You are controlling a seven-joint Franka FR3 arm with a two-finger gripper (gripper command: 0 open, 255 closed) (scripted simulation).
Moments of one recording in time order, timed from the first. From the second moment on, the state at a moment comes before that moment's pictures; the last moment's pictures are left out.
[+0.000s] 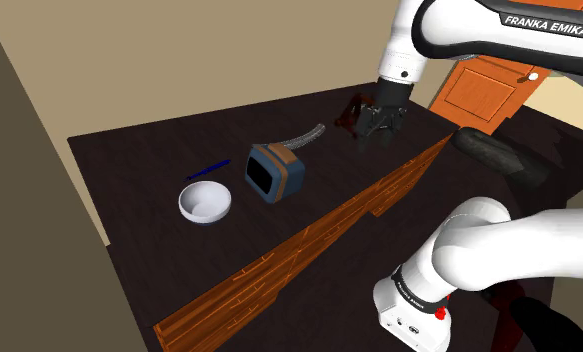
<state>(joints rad) -0.01 -0.75 -0.07 -2.44 0.04 1.53 0.14</state>
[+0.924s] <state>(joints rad) 0.08 -0.39 0.07 -2.40 0.13 1.87 0.27</state>
